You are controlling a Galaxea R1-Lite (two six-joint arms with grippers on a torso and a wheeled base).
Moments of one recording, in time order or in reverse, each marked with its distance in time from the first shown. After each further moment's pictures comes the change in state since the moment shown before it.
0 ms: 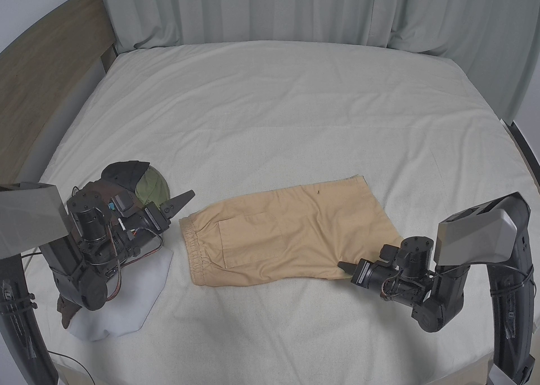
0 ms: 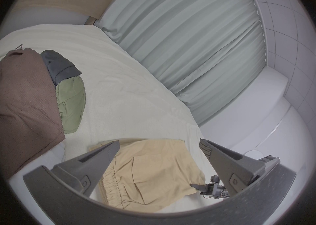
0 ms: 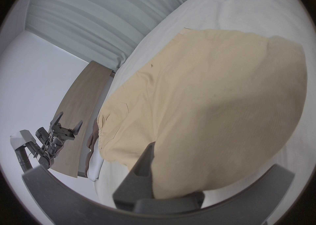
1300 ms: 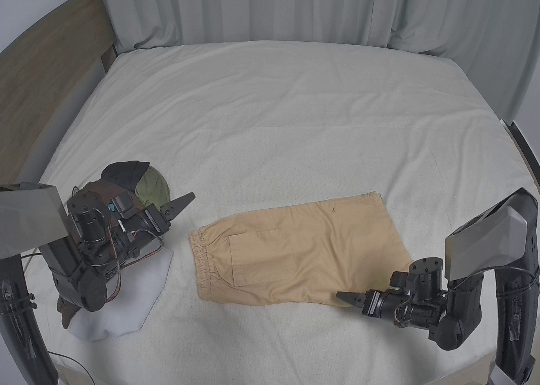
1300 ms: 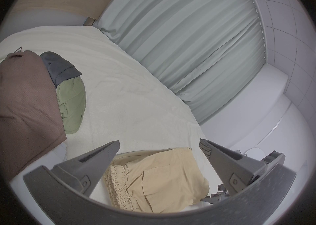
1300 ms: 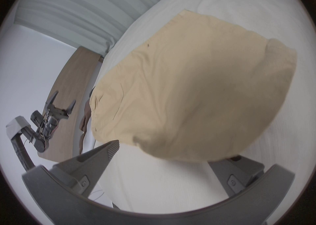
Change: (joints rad) left arm -0.001 -0.002 0.010 0.000 0.000 0.021; right arm 0.039 -0.064 0.266 -0.001 -0.035 -0.021
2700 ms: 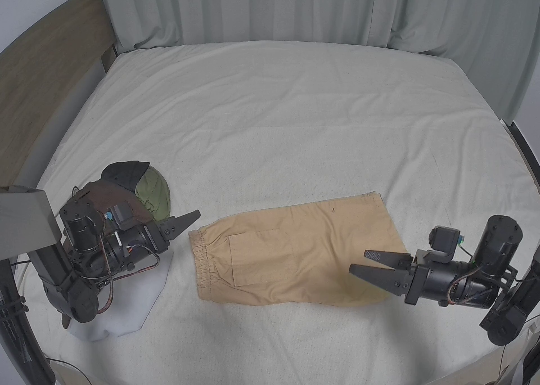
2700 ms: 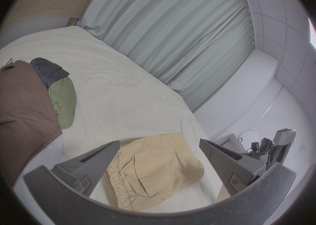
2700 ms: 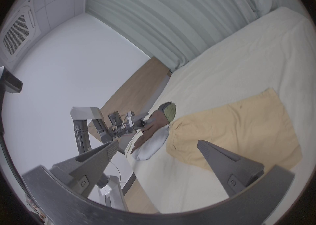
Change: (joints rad) left arm -0.014 -0.076 0.115 0.000 -0.106 0.120; right arm 0.060 -0.572 0.110 0.001 0.314 -0.170
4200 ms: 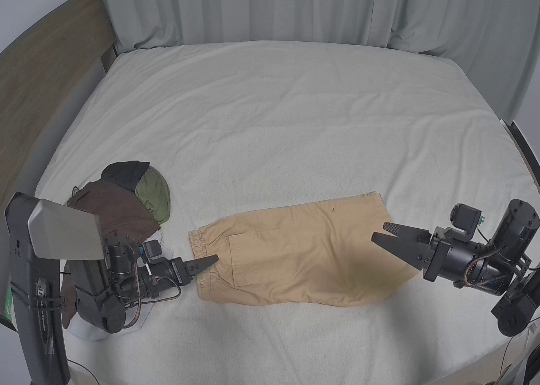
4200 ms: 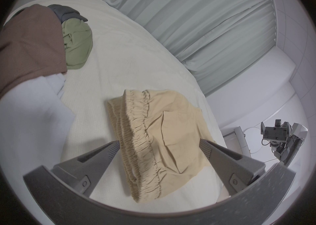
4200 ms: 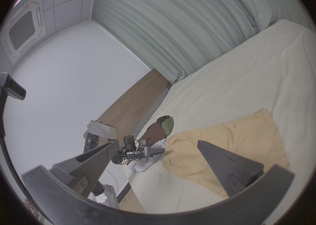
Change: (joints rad) left arm -0.025 0.306 -0.050 0.000 0.005 0.008; right arm -0.083 -0.086 -0.028 0.003 0.009 0.001
